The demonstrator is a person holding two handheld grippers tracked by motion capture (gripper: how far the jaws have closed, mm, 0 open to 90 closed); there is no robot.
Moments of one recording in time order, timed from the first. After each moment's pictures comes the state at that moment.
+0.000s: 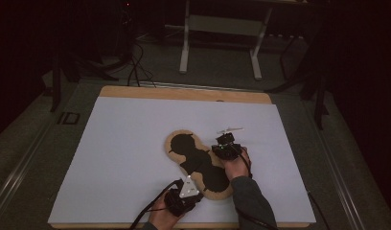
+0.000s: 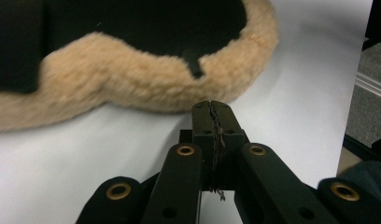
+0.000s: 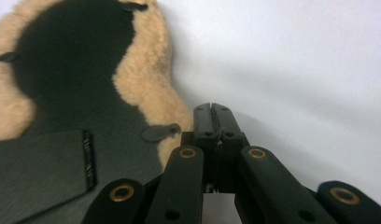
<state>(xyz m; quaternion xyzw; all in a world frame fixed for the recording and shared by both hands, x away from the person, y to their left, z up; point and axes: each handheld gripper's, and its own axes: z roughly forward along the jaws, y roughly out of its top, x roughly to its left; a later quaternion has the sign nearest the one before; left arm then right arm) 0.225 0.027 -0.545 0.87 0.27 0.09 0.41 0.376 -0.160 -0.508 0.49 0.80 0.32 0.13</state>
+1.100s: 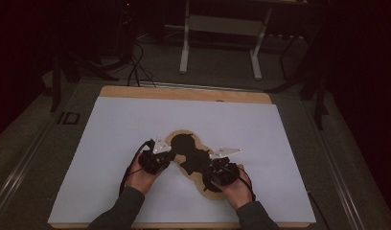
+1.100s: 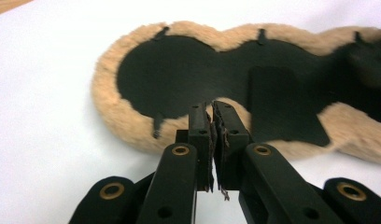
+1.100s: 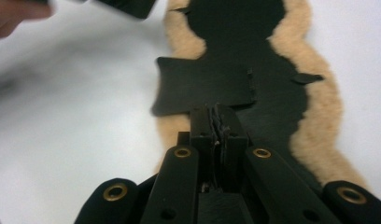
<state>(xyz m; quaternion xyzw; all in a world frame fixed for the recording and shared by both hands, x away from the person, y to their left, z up) 0.313 0.100 -0.496 0.83 0.36 0.18 0.38 0.290 -0.144 -0.489 0.37 0.85 0.37 0.10</state>
